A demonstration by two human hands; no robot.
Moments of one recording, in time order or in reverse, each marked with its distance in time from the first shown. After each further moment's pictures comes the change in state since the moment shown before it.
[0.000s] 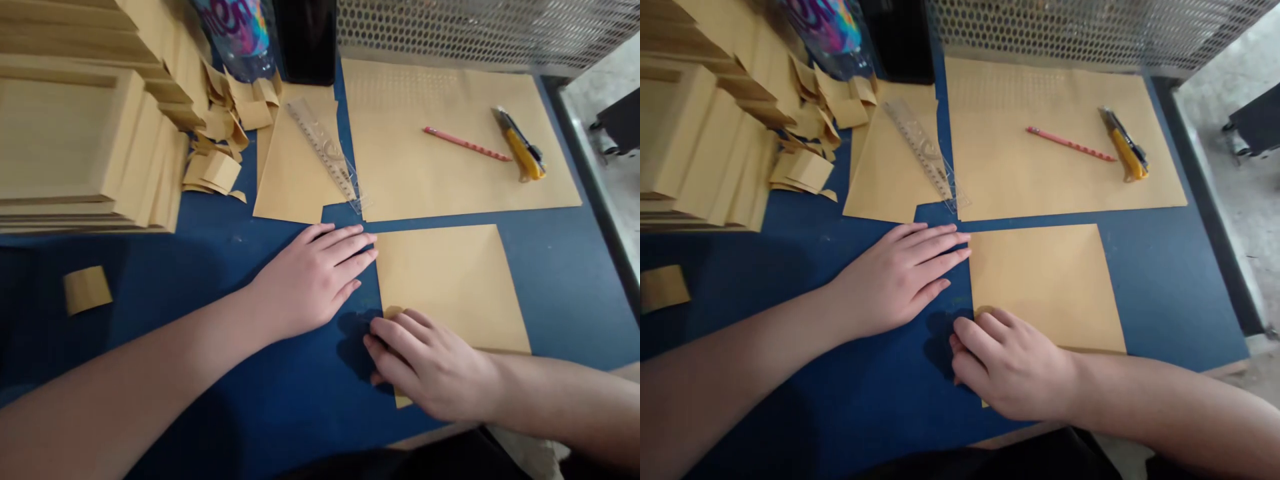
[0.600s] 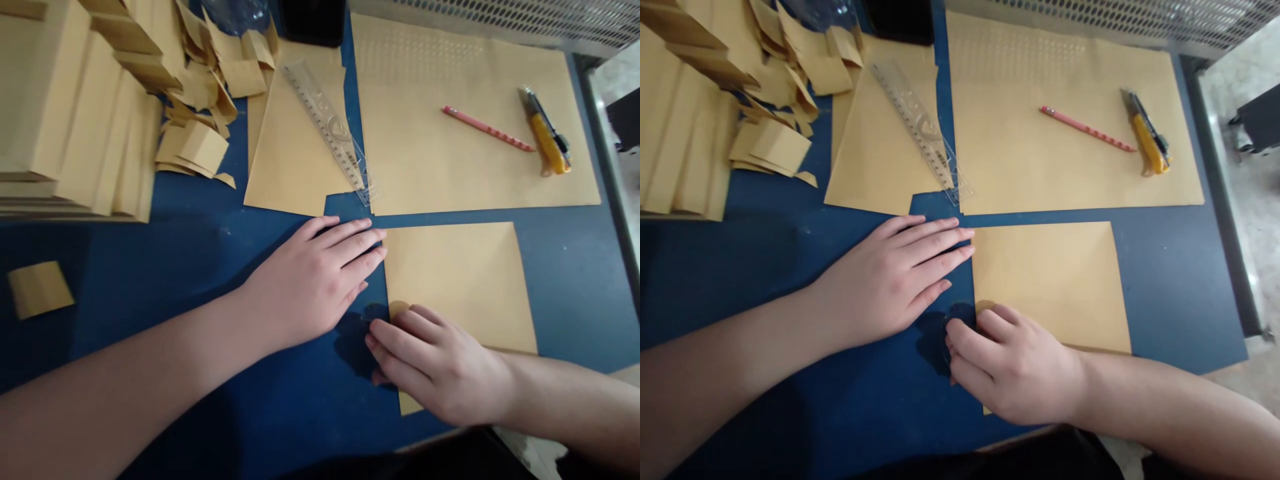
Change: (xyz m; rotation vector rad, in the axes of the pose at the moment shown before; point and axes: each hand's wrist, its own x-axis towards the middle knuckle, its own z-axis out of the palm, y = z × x) left_hand 0.001 0.002 -0.001 0.027 0.019 -0.005; right_hand 0.011 0.009 -0.007 0.034 0.003 -0.025
